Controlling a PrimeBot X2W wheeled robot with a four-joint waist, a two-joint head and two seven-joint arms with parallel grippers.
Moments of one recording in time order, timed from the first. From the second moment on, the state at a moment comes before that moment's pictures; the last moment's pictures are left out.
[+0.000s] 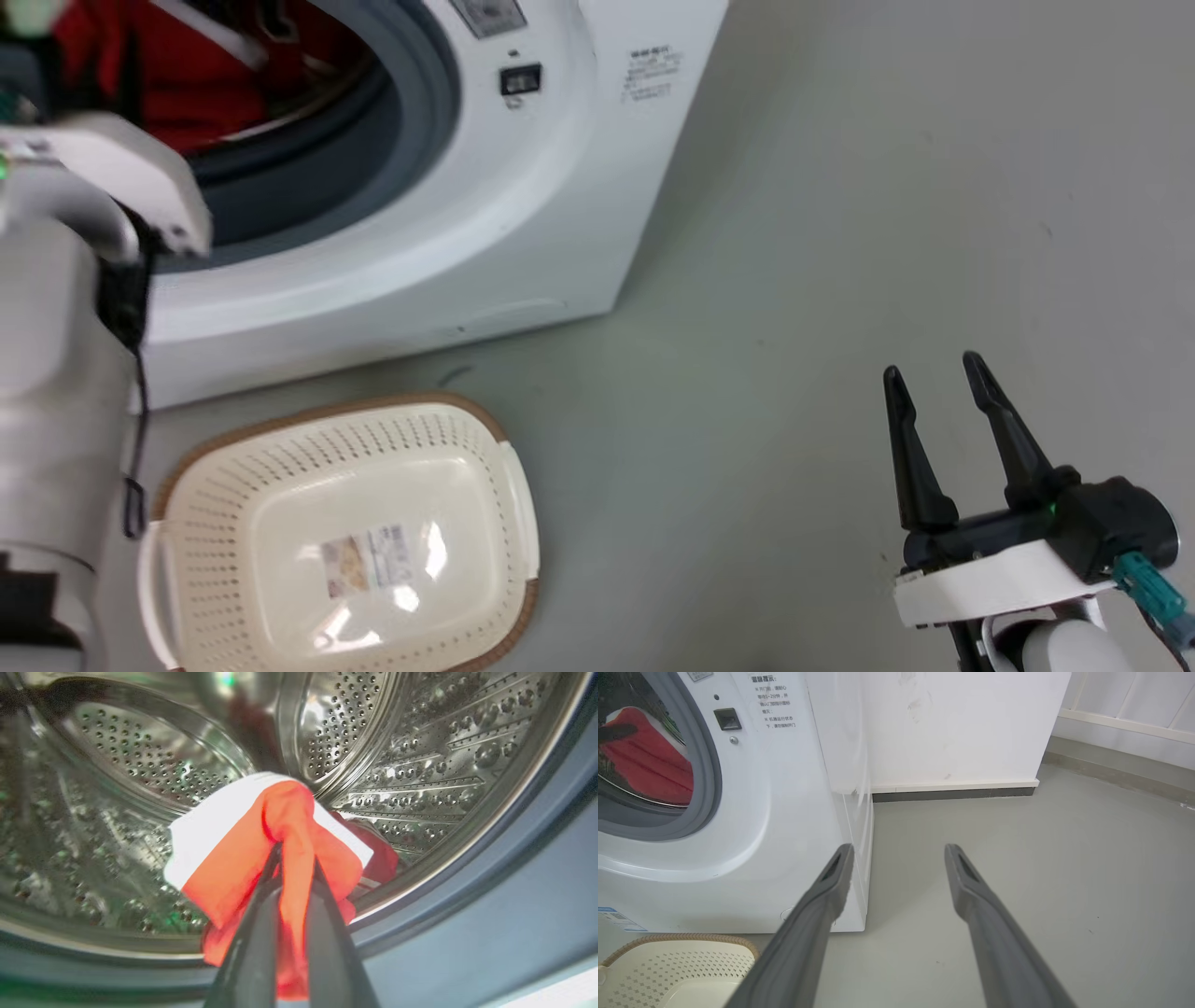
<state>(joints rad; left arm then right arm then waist) -1.04 0.47 -0.33 0.92 -0.38 -0.06 -0.17 -0.07 -0.05 0.08 0.00 0.12 0.13 -0.26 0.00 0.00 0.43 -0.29</state>
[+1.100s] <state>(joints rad) -0.30 0.44 -0.28 0.07 -0.42 0.06 -0.17 0.04 -0.05 -0.02 0.02 0.05 0.13 -0.26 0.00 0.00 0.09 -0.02</state>
